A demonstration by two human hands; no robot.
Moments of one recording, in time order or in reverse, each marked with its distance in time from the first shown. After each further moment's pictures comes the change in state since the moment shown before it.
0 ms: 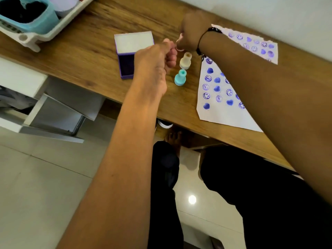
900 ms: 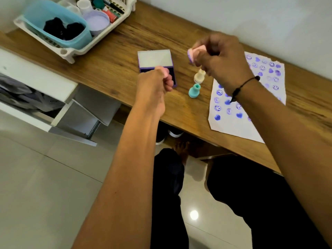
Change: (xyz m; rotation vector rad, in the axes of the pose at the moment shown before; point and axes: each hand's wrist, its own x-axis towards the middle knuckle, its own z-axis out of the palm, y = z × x) left_hand -0.018 0.016 -0.037 0.041 0.093 -0.020; right_hand -0.086 -0.020 -0.029 0.960 0.219 -0.052
